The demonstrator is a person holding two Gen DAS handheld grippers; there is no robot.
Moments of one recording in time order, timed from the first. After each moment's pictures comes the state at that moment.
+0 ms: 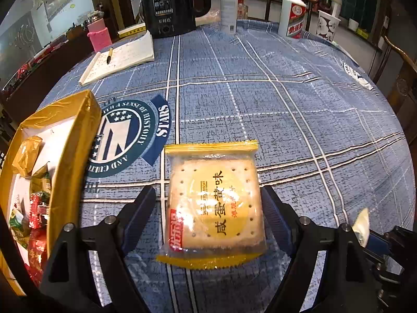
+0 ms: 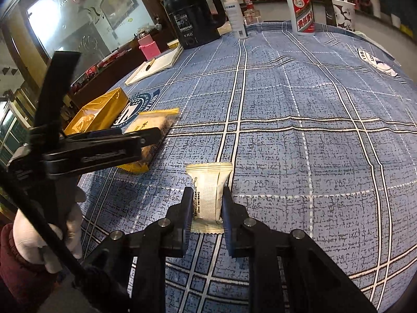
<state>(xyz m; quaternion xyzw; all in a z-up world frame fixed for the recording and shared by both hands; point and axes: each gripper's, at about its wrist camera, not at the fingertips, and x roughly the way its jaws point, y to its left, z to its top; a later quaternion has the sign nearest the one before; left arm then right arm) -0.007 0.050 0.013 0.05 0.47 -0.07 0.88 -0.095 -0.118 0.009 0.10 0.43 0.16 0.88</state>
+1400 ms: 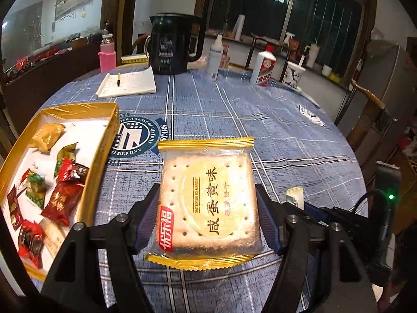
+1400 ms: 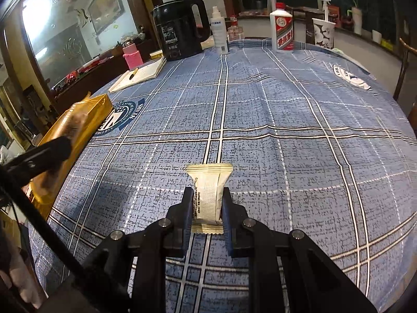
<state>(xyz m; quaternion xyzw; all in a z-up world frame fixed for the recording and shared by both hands) -0.118 0.083 0.079 -0.05 0.36 -0.13 0.92 -0.119 -0.107 0.023 0.07 0.40 0.08 0.91</state>
